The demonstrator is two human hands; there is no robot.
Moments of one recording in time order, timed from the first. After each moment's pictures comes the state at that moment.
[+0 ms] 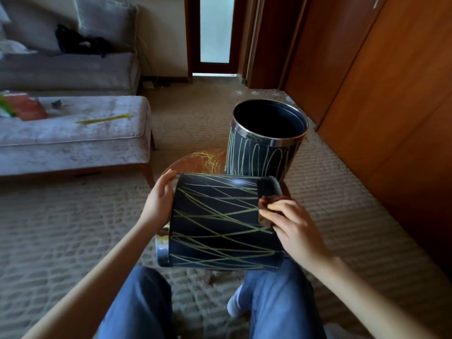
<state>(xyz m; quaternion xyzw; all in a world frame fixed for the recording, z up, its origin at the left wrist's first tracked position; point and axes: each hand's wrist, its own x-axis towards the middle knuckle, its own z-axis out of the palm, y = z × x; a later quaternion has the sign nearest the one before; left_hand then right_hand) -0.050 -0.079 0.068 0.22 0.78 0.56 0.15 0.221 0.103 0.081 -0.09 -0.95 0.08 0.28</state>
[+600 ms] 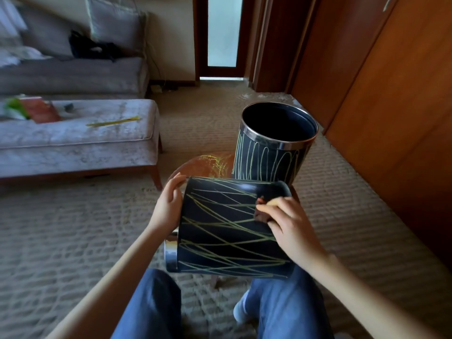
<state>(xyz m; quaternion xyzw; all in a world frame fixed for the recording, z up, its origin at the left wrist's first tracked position) -0.043 -0.081 0.068 0.23 0.77 0.58 0.14 0.192 0.088 0.088 -0.13 -0.95 0.11 0.28</state>
